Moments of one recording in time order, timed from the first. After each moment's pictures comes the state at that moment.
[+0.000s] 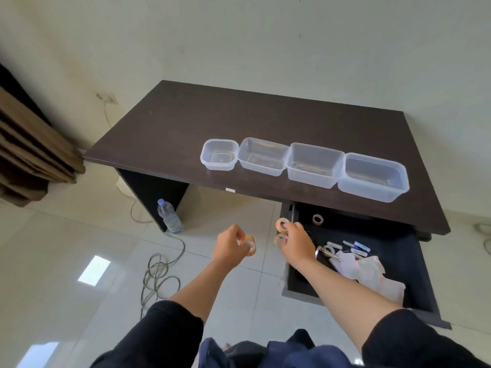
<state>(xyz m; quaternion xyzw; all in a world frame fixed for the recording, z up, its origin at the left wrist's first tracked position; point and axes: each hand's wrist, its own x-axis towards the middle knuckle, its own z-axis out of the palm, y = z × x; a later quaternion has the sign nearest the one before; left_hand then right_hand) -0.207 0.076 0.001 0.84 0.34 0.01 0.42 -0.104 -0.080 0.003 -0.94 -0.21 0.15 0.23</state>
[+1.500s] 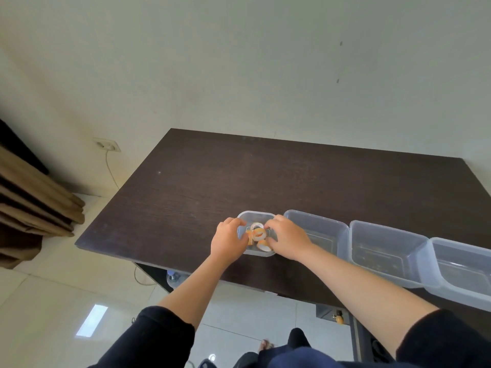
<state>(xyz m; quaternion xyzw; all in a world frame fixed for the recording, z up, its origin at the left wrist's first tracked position) -0.009 0.340 0.033 0.91 0.27 0.06 0.31 0.089 0.191 0.052 -0.89 -0.40 0.13 0.19</state>
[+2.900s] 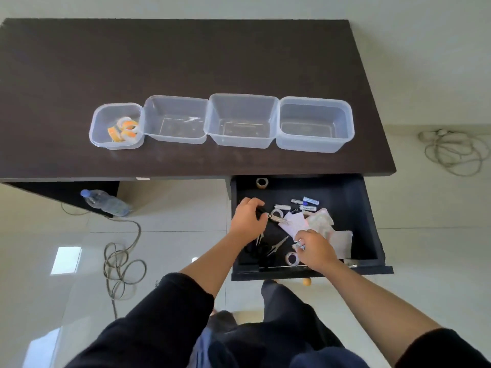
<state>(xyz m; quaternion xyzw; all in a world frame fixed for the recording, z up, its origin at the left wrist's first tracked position) -0.060 -0.046 -0.046 0.88 0.17 -0.12 0.42 -0.055 -0.246 -0.059 -0.94 -0.09 0.30 0.16</state>
